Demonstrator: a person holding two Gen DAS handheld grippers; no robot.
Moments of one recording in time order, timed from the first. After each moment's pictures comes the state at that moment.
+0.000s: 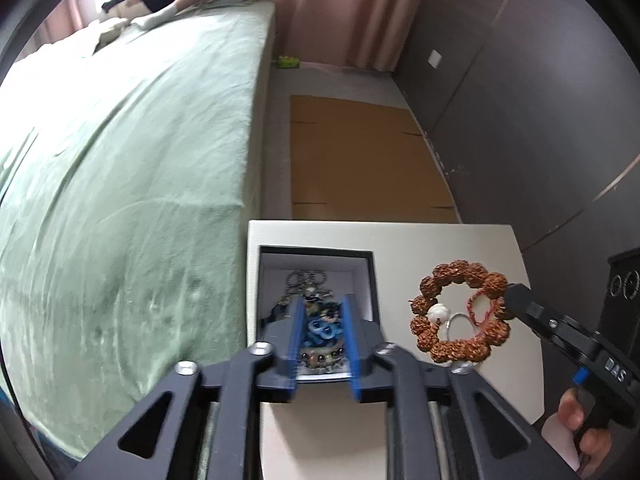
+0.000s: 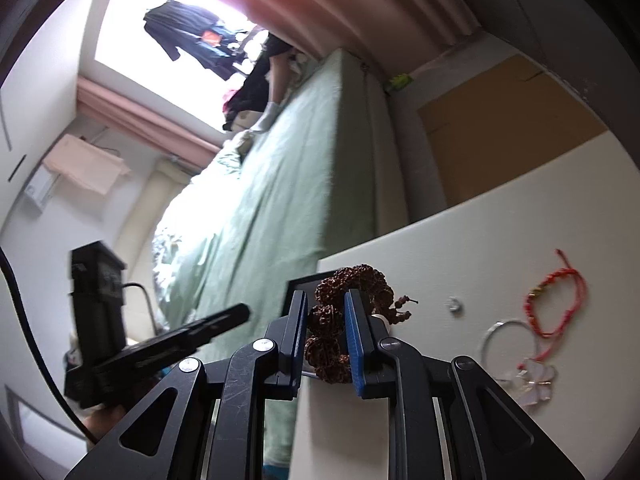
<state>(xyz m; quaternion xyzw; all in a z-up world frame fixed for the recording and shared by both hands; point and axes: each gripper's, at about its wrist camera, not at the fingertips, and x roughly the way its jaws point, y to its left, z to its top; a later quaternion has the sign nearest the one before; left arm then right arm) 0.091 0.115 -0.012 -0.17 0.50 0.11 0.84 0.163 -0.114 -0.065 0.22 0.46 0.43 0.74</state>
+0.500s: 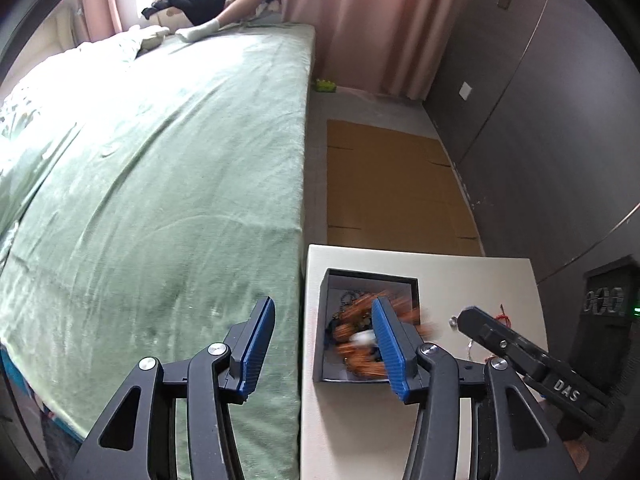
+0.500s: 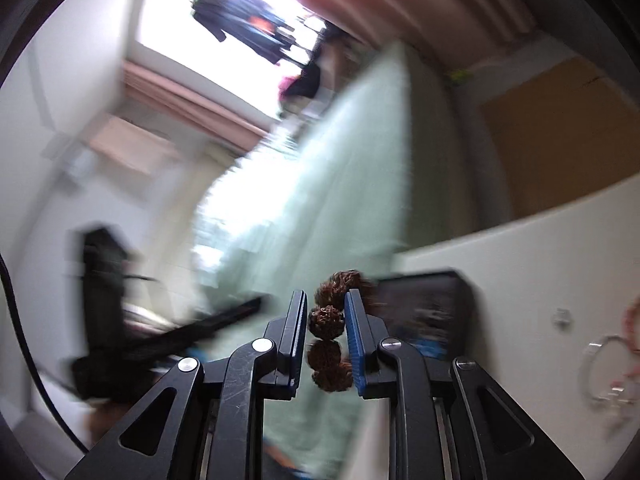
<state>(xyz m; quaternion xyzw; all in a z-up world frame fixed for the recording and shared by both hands) 0.061 0.148 0.022 -0.18 0.47 0.17 0.85 0.149 -0.040 -0.068 0.19 0.46 0.48 0.72</state>
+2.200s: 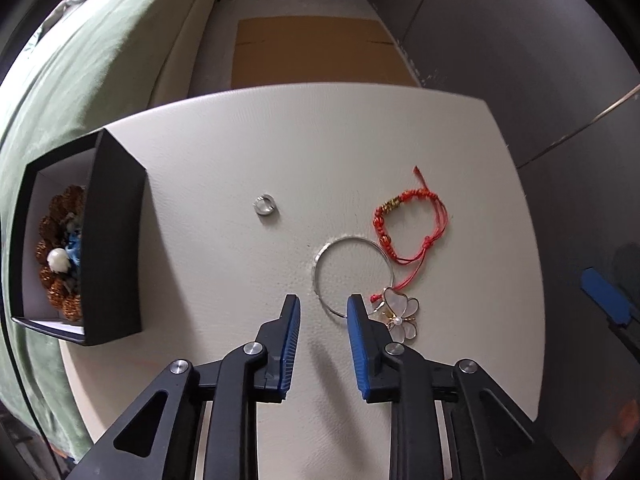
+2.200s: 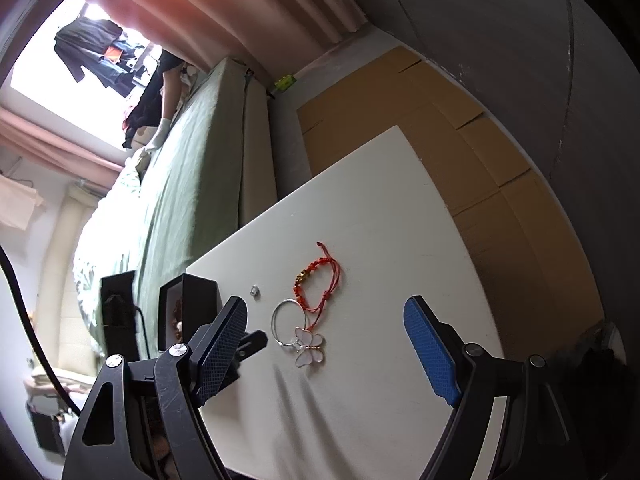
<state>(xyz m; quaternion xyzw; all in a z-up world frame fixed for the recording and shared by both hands) 0.163 -0.059 -0.123 -0.15 0.62 0.07 0.77 0.198 -0.264 -0.086 0.18 0.54 0.25 0.78</state>
